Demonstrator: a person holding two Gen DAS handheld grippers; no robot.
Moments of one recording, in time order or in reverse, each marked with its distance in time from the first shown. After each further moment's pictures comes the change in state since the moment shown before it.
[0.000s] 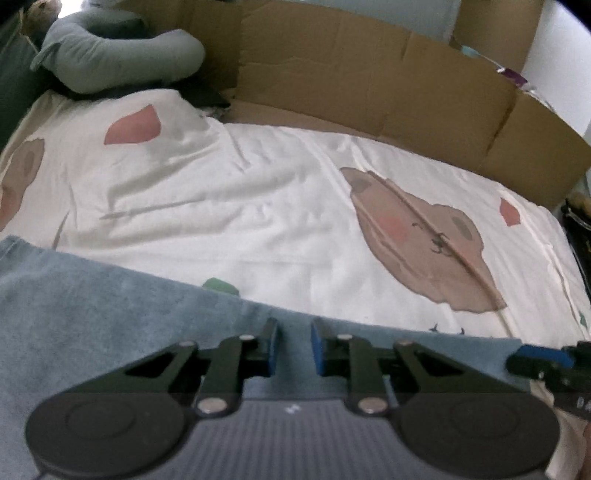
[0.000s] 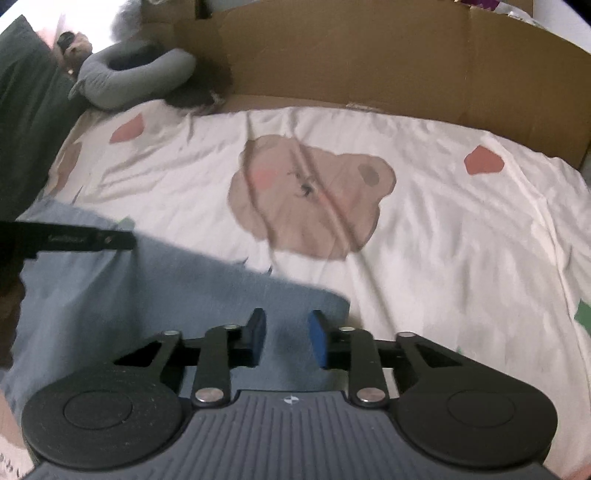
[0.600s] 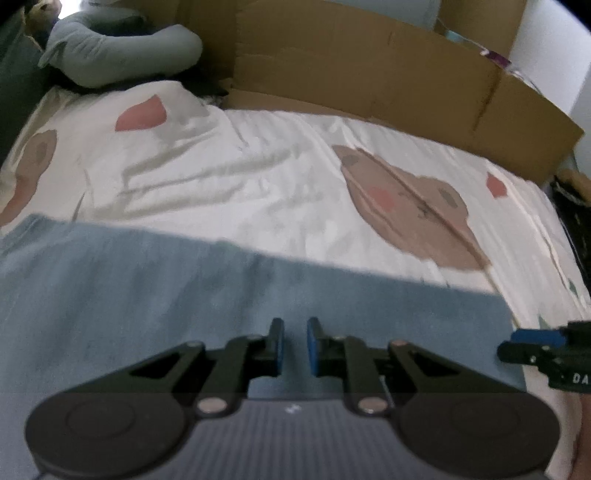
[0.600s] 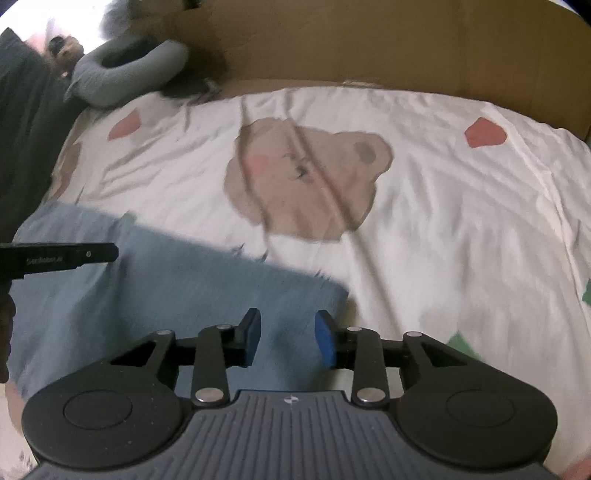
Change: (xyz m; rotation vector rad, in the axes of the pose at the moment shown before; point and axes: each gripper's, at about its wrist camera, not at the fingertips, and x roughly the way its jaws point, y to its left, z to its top) left arm -0.040 -0.006 -0.033 0.065 0.038 0.009; right arm -0.008 -0.006 -0.011 0.028 0.086 0.062
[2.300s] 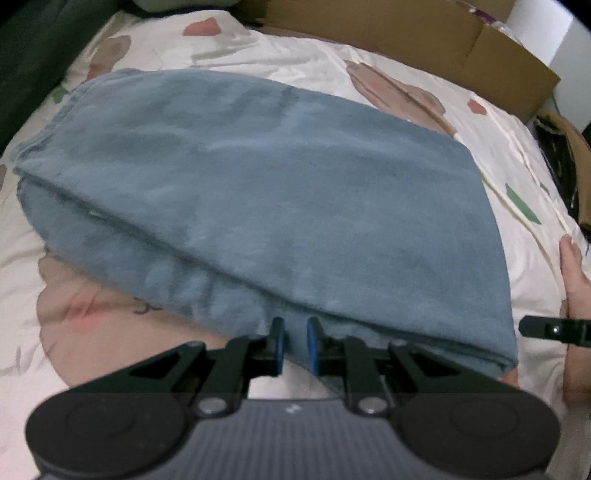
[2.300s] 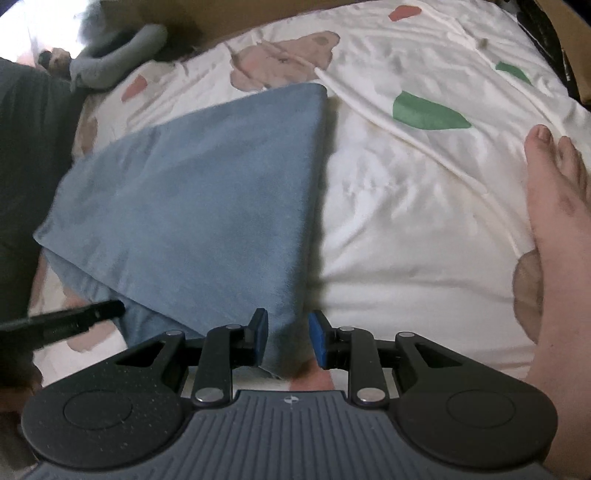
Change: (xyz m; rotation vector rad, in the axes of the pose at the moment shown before) left arm -0.094 0.013 -0.144 -0.067 0.141 0.019; right arm -0.096 0.030 -0.149 0.275 0.108 0.070
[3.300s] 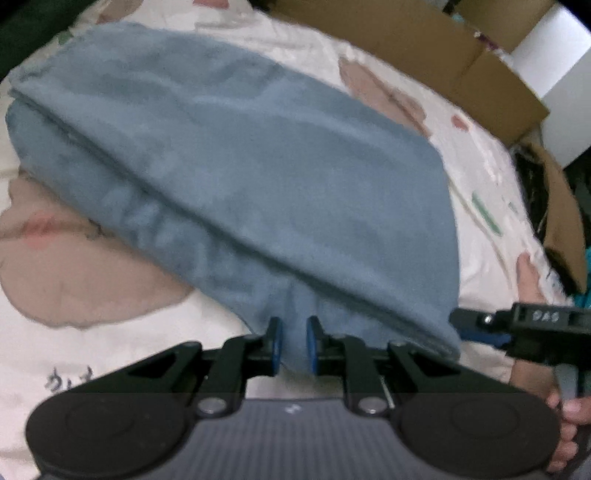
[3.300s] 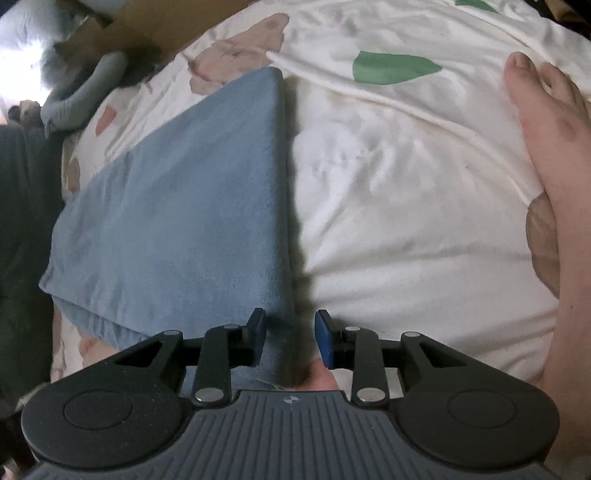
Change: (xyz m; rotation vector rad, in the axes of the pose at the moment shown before) left arm 0.008 -0.017 -0.027 -0.146 0.039 -0.125; right arm 0.024 -0.025 -0.003 0.198 0.032 0.053
